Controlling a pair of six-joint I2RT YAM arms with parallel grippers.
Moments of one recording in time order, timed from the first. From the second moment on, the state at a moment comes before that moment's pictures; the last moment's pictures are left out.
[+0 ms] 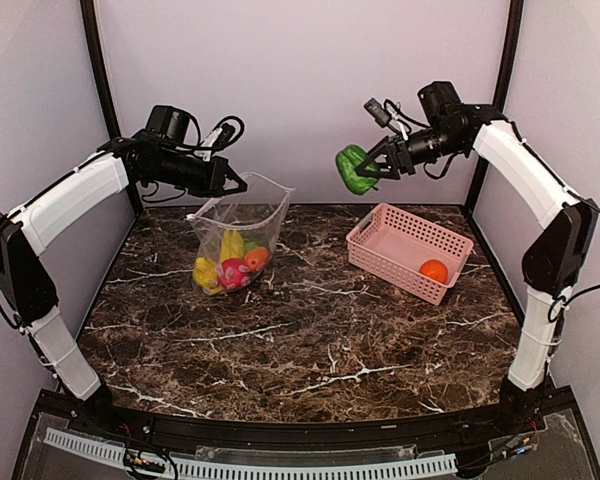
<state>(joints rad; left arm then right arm) -0.43 1.69 1.72 -0.69 0.51 -0.18 0.37 1.93 2.18 -1.07 -0.90 -0.44</state>
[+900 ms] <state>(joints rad) -0.45 1.69 1.72 -0.67 0.54 -0.24 0.71 2.21 2.36 -0.56 -0.97 -0.25</state>
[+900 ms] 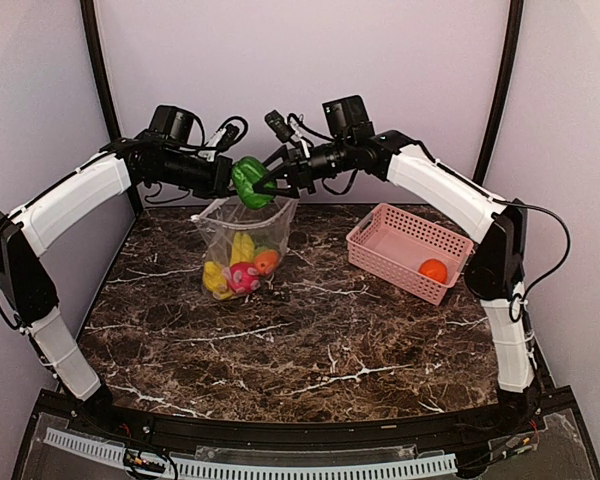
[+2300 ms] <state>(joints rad) -0.45 1.68 1.69 -0.65 0.53 -0.24 0.84 2.05 2.23 -0.85 -0.62 -0.75</state>
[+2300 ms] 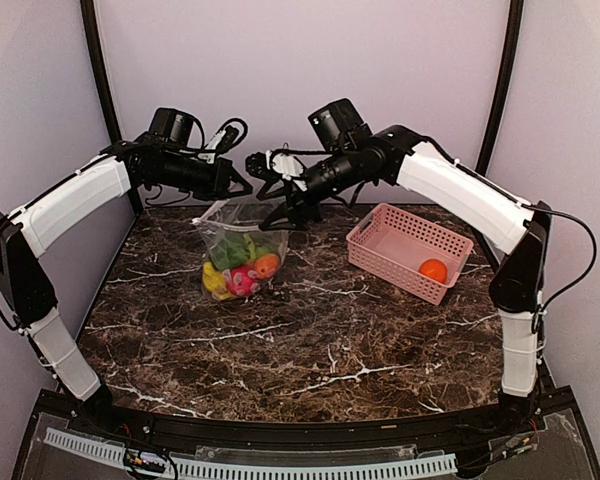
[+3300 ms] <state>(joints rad) -0.45 1.69 1.73 -0.65 0.55 -0.23 0.35 1.78 1.86 -0.88 -0.57 -0.55</state>
